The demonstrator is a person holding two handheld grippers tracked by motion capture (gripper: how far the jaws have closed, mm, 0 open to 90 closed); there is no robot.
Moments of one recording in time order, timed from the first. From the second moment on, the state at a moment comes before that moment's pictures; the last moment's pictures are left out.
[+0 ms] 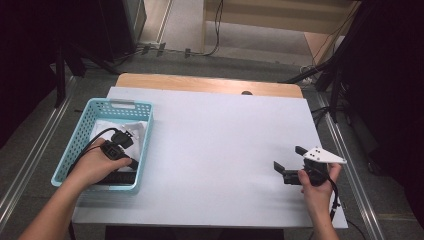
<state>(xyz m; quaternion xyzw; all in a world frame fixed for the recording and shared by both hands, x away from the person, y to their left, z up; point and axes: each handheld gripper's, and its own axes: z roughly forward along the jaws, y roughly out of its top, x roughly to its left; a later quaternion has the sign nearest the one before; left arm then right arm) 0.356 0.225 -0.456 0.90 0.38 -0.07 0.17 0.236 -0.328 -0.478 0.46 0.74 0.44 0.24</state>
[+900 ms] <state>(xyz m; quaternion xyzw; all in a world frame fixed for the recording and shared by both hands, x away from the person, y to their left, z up) 0.424 0.294 -0.445 0.79 0.56 0.20 0.16 0.229 -0.336 -0.480 0.46 0.73 0.44 0.24</state>
